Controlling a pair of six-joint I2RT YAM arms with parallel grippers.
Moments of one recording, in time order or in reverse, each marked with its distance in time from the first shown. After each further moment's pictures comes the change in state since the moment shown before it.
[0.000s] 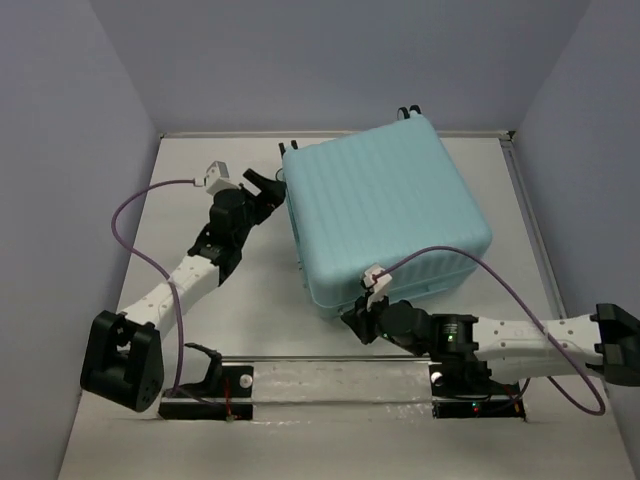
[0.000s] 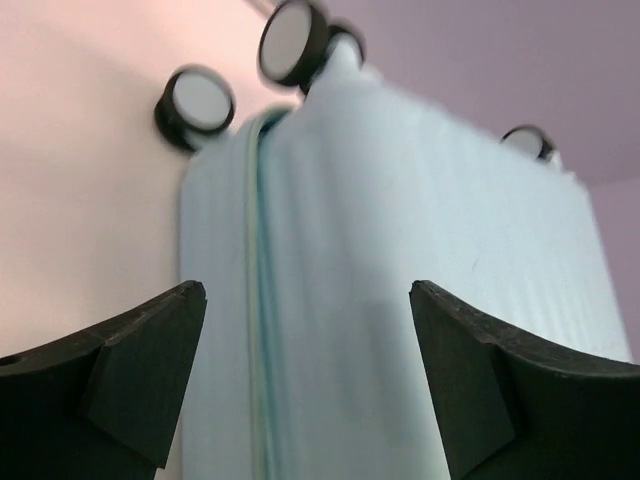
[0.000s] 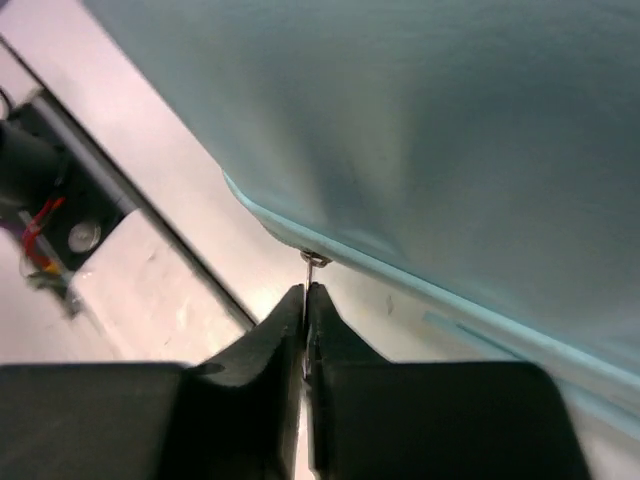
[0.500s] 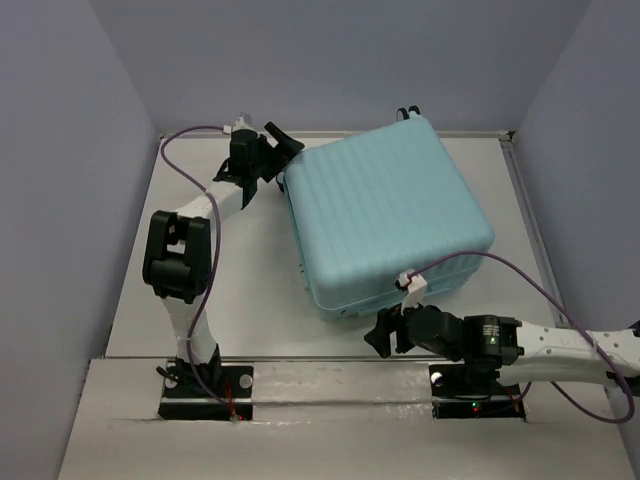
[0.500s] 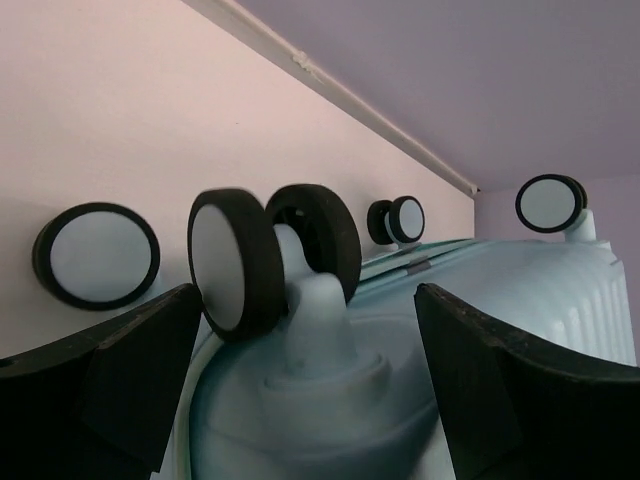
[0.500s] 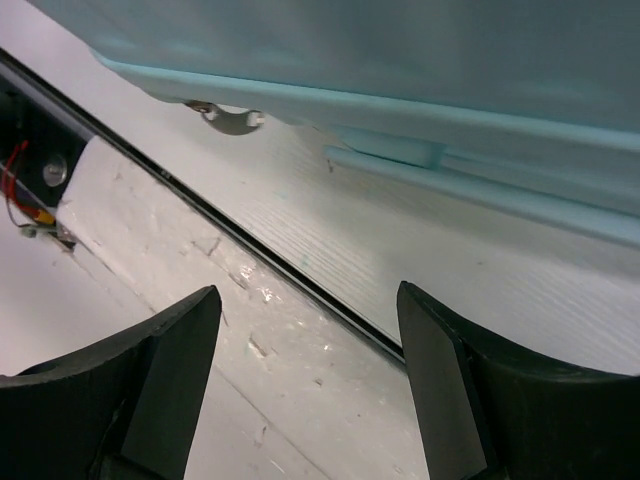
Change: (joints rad) left arm 0.146 0.670 0.640 -0.024 0.334 0.001; right arm 0.018 -0.361 0.005 -0.566 0.018 0.266
